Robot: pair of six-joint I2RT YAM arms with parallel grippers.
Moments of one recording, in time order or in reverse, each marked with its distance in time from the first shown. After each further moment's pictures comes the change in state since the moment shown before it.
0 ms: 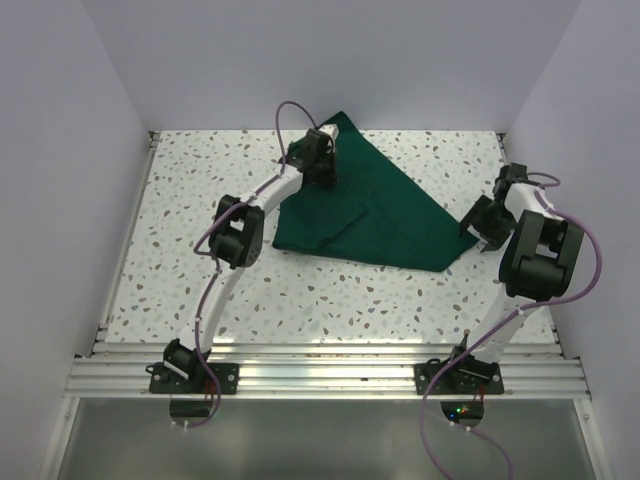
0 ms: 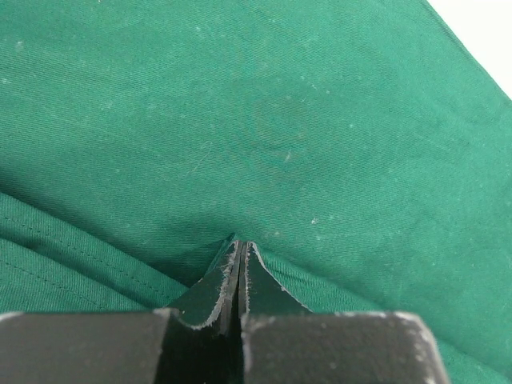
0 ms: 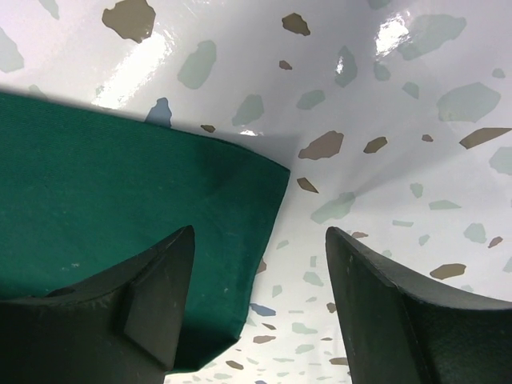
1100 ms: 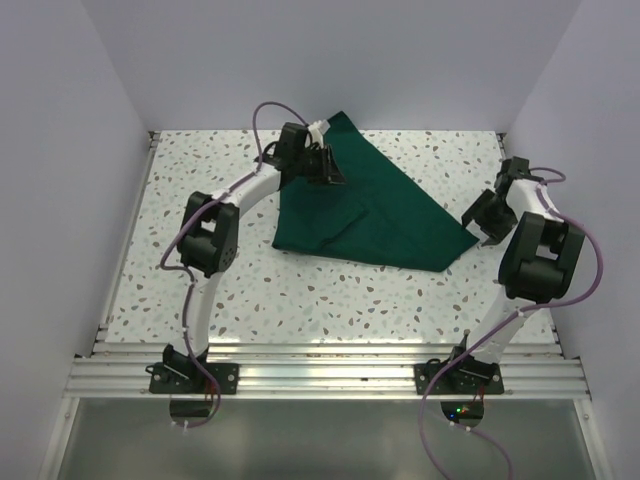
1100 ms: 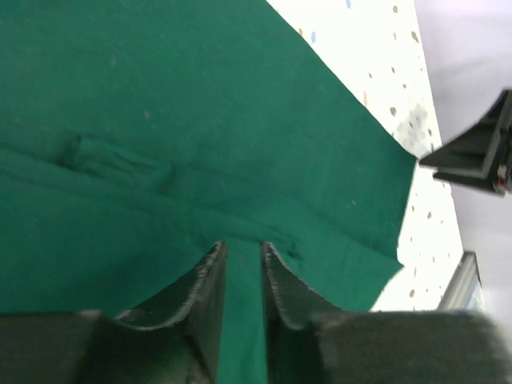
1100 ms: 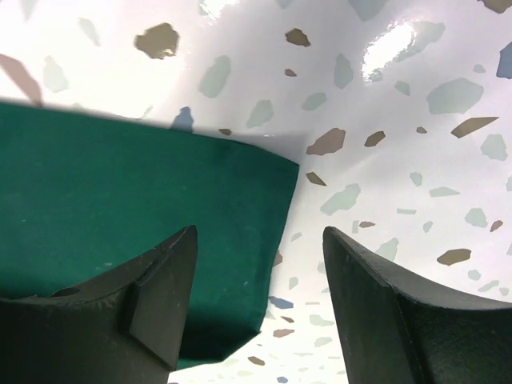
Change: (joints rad) left arm 0.047 -0.366 -0.436 0.155 0.435 -0.129; right arm 0.017 -0.026 0.051 -0.028 0.022 0.067
